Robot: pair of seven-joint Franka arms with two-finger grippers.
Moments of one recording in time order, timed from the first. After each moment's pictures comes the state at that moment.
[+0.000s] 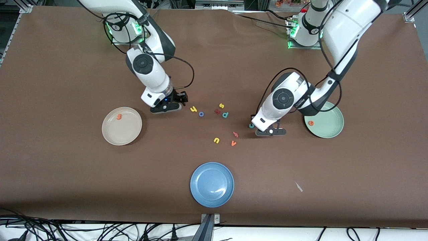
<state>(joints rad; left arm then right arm) 0.09 0.60 -0.60 -1.83 0.35 2.19 -0.70 0.32 0.38 0.30 -2.10 -0.02 2.56 0.45</state>
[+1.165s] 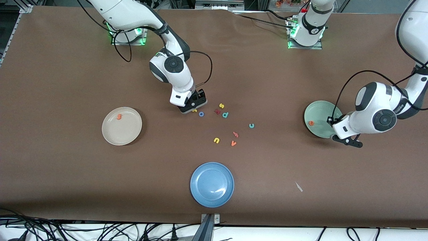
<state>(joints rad) 0.73 0.67 -0.73 -1.87 0.56 2.05 -0.01 0.41 0.57 0.31 -2.02 -0.30 2.67 0.45</state>
